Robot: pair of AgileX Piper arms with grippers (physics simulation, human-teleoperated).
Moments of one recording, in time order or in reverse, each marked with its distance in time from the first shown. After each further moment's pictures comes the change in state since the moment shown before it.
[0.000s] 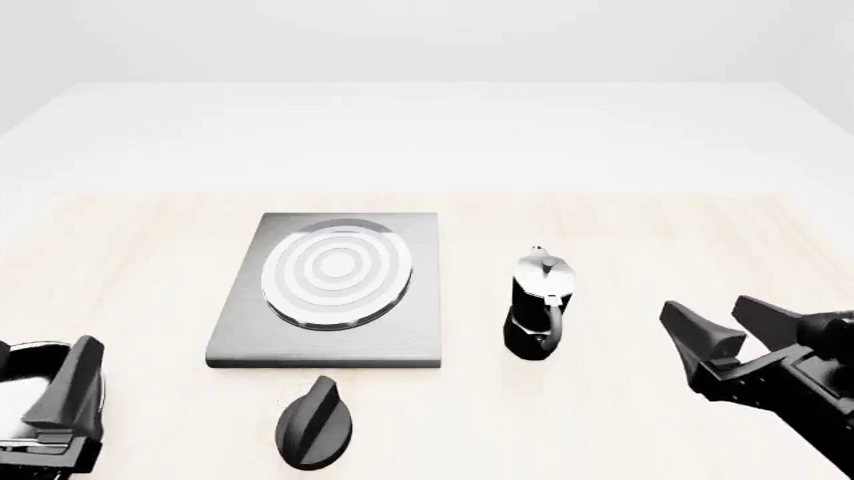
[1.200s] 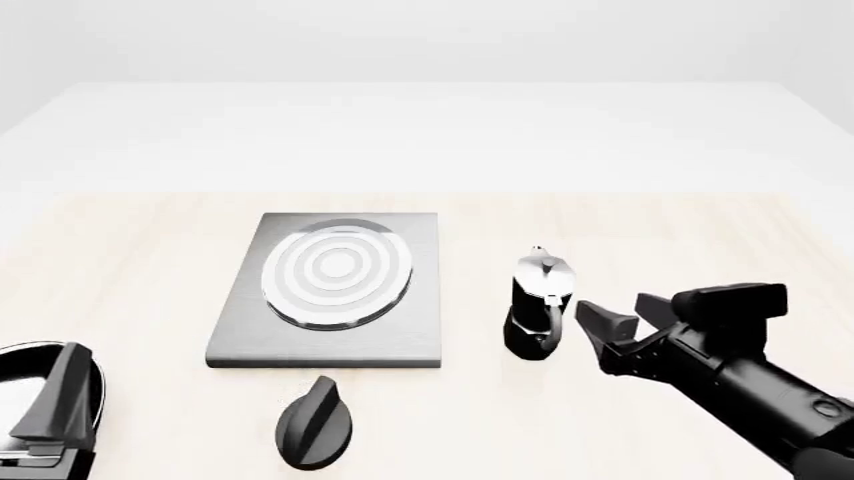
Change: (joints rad) left arm 0.022 -0.077 0.038 -0.027 -0.002; right arm 0.147 0.391 0.018 -0.314 0.073
